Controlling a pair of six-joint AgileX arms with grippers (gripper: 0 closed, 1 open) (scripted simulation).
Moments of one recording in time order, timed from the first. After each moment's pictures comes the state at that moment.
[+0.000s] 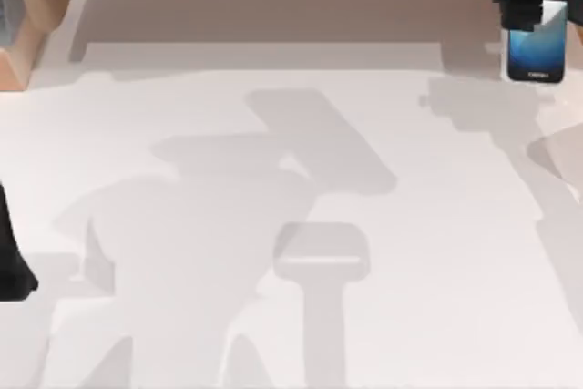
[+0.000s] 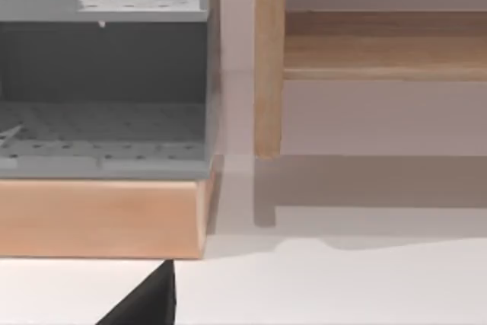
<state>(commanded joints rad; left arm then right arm) 0.00 0.00 0.00 0.00 0.00 0.00 0.18 1.64 1.31 -0.43 -0.05 0.22</state>
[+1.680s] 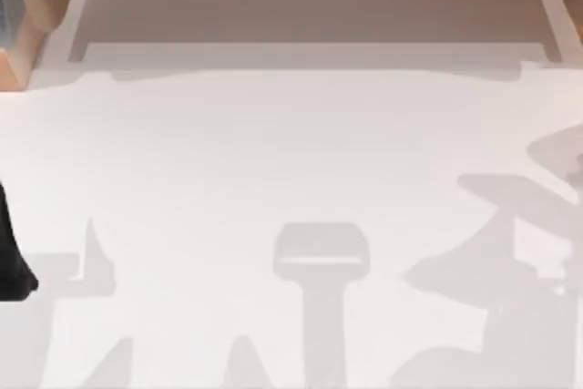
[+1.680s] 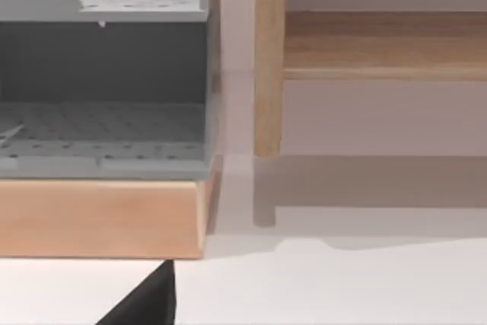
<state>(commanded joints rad) 0.00 0.00 0.00 0.00 0.00 0.00 -0.30 1.22 0.51 0.30 -0.23 -0.05</state>
